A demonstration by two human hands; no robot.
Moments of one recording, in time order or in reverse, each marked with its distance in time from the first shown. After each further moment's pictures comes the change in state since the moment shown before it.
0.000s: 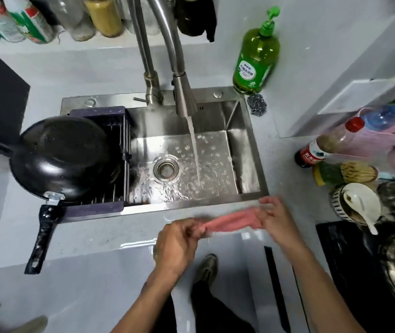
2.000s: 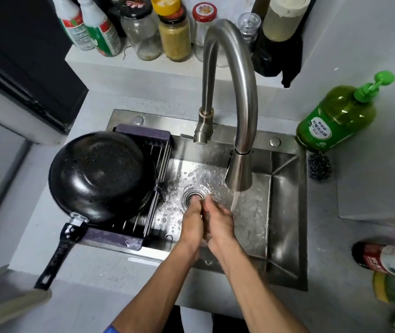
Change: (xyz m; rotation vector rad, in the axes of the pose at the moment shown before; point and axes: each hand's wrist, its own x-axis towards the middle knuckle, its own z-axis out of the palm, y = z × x) left_hand 0.191 0.023 -0.036 -1.054 0.222 -0.672; right_hand 0.088 -0.188 0.186 0.732 -0.260 0.385
